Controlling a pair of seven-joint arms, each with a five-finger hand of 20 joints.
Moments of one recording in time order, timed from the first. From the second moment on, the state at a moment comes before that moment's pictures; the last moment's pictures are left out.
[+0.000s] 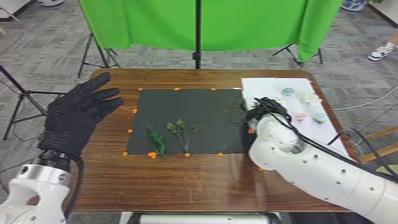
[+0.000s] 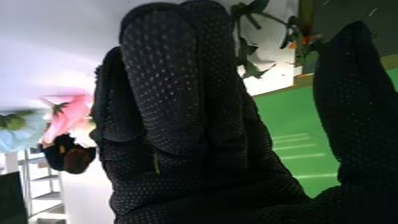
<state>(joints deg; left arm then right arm) 129.3 -52.5 -101.4 -137.9 37.4 12.7 7.3 -52.5 -49.7 25.8 -97.5 -106.6 7.3 69.7</state>
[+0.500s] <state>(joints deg) 128.6 -52.5 -101.1 -137.8 37.3 12.7 7.4 -50.6 -51.2 23.8 -95.3 -108.9 5.5 69.7</state>
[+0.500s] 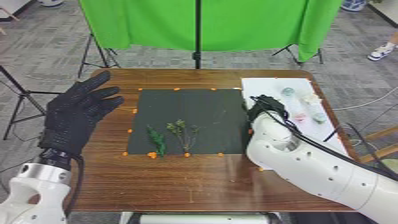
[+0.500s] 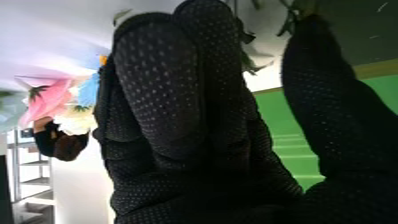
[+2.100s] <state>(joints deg) 130.2 -53.2 -101.4 -138.1 37.3 13.6 7.2 -51.4 -46.4 18.0 -97.7 -121.1 20.4 70.1</state>
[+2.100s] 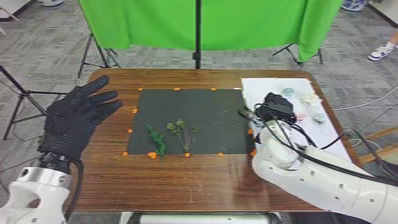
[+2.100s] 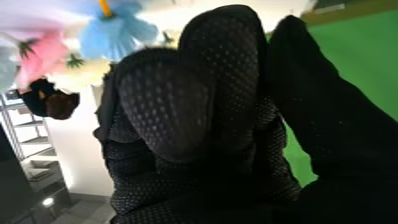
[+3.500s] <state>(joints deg) 131.1 -52.8 -101.6 -138.3 37.1 14.6 8.0 -44.8 -51.5 15.2 -93.7 -113.6 -1.8 69.1</state>
